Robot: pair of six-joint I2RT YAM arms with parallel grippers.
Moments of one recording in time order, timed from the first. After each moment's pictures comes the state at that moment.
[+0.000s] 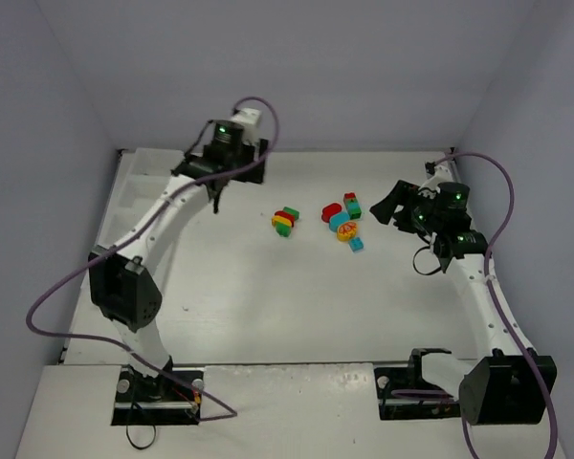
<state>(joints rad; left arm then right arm) -0.32 1.82 1.79 -0.58 -0.09 -0.13 0.01 1.12 0.91 -0.27 -0.42 0.39</state>
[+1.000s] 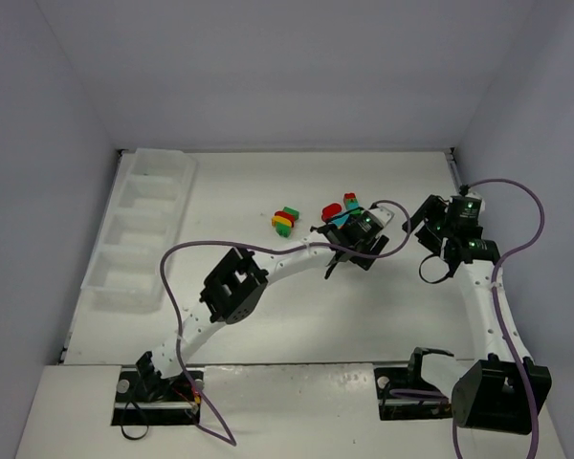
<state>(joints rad) -1.00 2.39 2.05 -0.47 -0.16 -0.23 -0.13 1.08 0.87 -0.51 -0.06 0.55</state>
